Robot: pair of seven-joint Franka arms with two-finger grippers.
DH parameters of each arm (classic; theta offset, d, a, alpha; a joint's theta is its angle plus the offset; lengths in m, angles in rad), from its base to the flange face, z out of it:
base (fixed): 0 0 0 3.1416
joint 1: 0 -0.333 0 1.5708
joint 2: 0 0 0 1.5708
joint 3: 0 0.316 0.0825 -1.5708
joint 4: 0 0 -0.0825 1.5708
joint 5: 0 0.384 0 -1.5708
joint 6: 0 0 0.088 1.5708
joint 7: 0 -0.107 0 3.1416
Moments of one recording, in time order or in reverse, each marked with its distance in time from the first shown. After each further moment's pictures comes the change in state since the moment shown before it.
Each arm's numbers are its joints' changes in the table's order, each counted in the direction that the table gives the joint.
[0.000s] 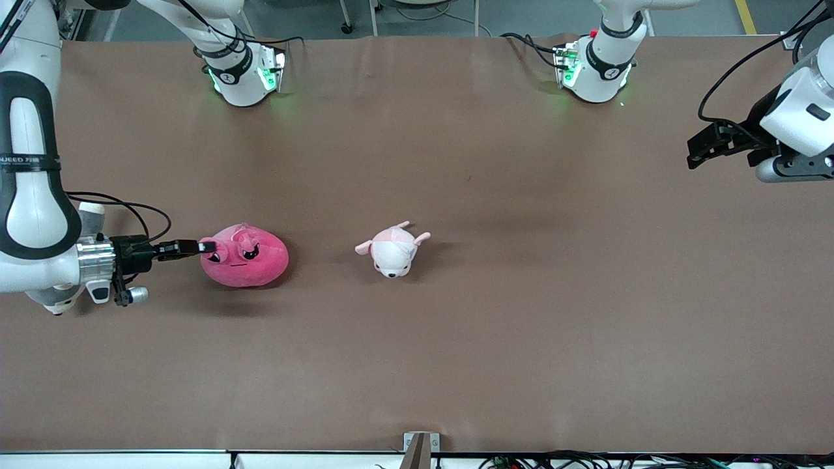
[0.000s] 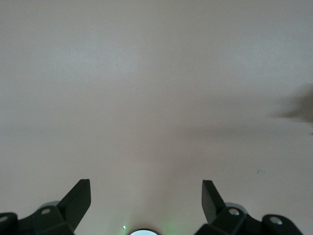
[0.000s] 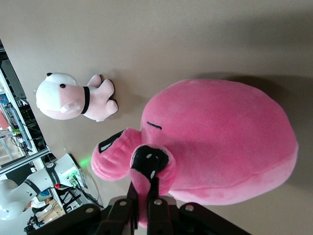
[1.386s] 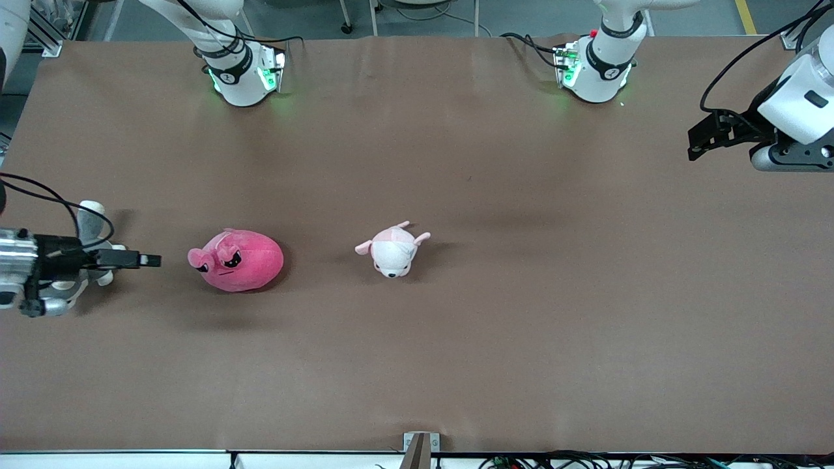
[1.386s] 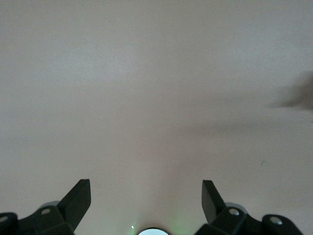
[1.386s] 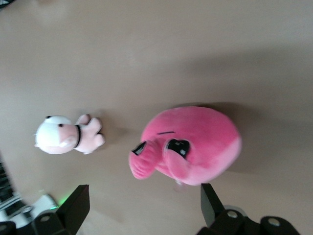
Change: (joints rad) left arm -0.001 -0.021 -0.002 0.012 0.000 0.005 -0.064; right arm 0.046 -0.072 0.006 -0.221 -0.185 0.016 -0.195
